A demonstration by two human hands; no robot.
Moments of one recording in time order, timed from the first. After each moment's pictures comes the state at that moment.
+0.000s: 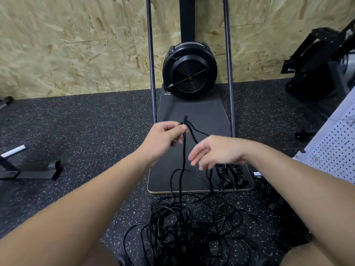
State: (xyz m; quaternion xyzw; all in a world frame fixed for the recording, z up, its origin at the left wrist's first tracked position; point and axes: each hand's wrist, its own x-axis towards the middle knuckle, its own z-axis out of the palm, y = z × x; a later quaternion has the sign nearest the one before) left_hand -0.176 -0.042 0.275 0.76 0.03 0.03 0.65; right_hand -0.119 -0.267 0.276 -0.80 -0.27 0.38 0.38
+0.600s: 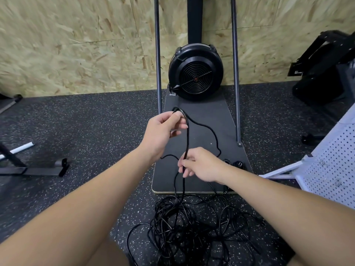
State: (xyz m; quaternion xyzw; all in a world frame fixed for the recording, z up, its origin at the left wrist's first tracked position) left_hand -0.172 -0.029 0.286 0.67 0.06 0.12 0.73; right_hand -0.161 -0.202 0.231 -0.81 -0.24 0.27 0.45
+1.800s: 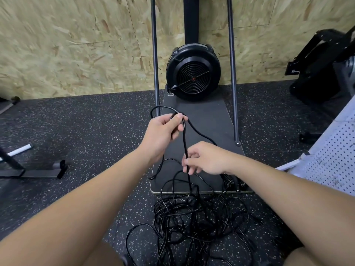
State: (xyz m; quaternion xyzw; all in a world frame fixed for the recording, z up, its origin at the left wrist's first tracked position) left_hand -0.173 -0.036 0.285 0.70 0.02 0.10 0.71; right_hand -0.145 -0.228 0.255 -0.82 -0.29 0.30 0.39
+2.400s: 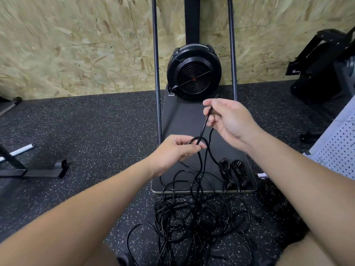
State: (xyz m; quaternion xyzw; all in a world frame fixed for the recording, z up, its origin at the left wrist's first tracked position) left_hand -0.201 -0.054 0.263 0.76 -0.04 -0.08 0.64; right_hand -0.113 -0.248 0.322 -0.58 -0.13 0.15 0.79
